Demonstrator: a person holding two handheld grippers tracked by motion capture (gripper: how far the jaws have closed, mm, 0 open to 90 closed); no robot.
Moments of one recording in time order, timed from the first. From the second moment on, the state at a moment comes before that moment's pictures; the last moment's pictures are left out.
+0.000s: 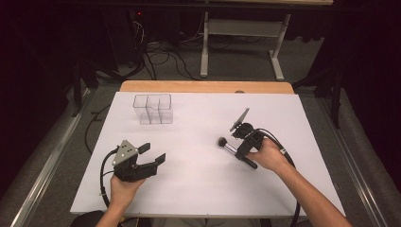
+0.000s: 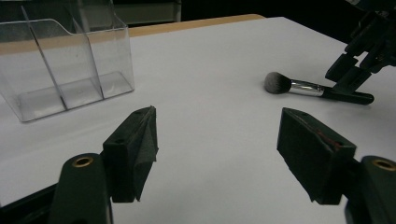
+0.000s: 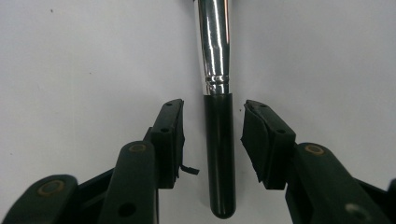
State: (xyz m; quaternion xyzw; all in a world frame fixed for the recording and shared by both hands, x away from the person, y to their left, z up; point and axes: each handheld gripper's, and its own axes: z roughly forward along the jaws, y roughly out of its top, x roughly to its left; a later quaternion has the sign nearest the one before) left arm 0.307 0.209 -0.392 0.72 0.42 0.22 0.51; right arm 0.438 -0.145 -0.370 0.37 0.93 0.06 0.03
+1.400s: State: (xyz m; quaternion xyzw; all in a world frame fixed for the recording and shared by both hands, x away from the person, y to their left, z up) left arm 0.309 0.207 -0.393 0.72 0.42 0.22 0.50; right arm 0.436 -0.138 -0.391 0.38 0.93 0.01 0.04
